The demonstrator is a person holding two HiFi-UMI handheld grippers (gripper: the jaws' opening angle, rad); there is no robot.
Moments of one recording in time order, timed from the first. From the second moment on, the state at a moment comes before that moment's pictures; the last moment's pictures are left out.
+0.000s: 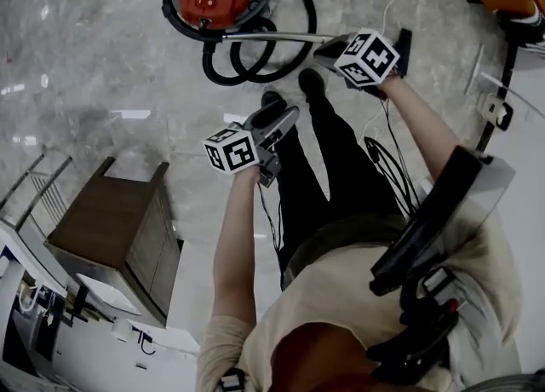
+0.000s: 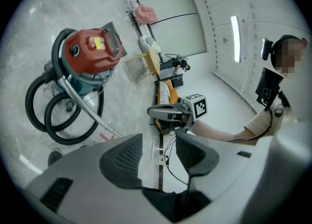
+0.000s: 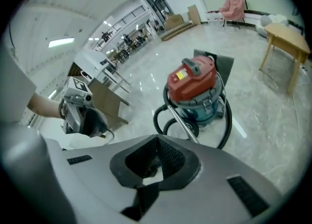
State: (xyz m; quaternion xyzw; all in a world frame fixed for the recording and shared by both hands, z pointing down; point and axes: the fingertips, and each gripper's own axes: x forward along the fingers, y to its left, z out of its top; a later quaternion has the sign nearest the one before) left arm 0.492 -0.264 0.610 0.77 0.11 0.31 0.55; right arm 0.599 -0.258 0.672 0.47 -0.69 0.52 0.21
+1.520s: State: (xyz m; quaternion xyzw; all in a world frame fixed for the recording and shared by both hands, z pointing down) left arm 0.385 -0.382 0.167 0.96 -0.07 0.00 0.28; right arm 0.405 -0.372 0.246 0.36 -0.88 0.30 0.10
